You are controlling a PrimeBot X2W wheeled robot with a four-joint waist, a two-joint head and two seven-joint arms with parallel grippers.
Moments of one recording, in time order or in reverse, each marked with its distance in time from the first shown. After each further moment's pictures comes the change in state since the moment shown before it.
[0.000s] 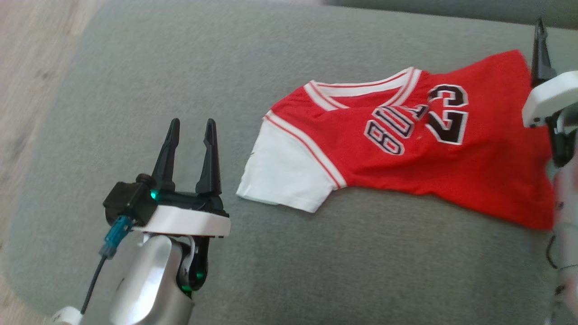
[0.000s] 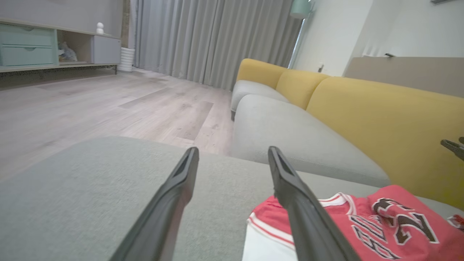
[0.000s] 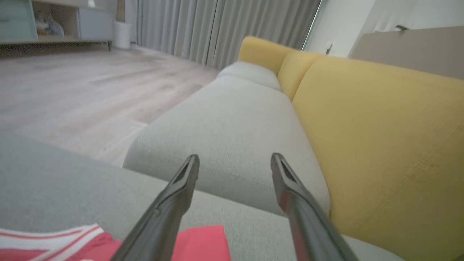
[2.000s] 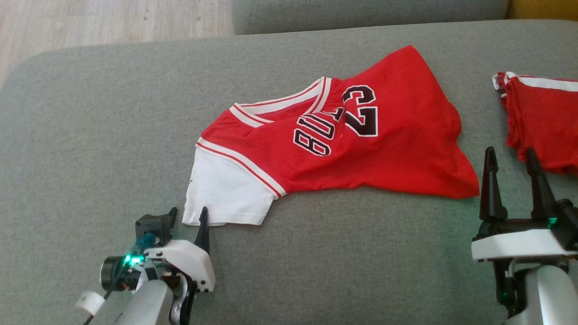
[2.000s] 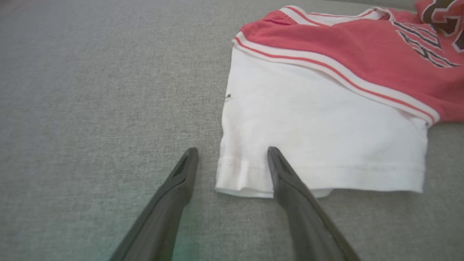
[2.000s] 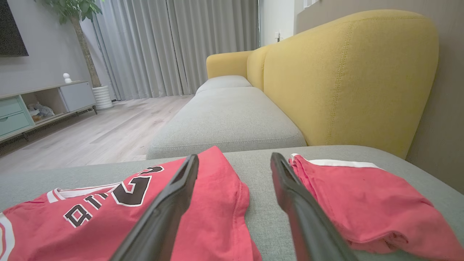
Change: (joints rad) left arm 0.037 0.031 -0.003 0.361 0.093 0.085 0.268; right arm 0.647 0.183 0.067 -0.514 0.365 0.000 -0.142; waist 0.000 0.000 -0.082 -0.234
